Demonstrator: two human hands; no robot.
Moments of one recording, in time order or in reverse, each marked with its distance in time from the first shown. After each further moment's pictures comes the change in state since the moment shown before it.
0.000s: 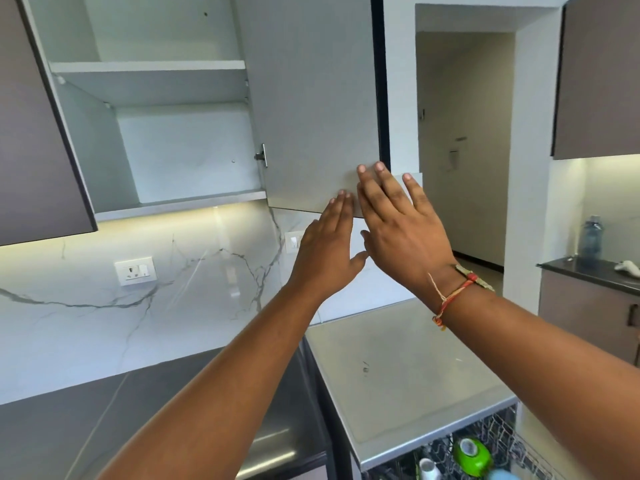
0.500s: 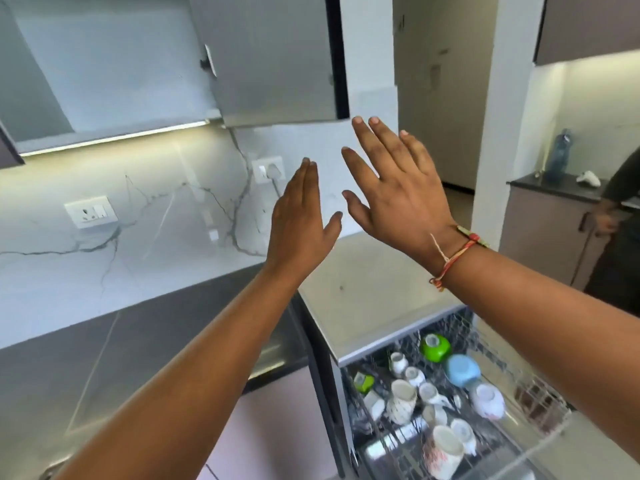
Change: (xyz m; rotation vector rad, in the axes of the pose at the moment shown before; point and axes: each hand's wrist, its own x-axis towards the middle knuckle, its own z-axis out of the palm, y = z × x) left_hand -0.082 0.022 0.047 -0.083 0.036 -0.089; right_hand -0.090 -0.005 0.007 0.179 0.057 0.038
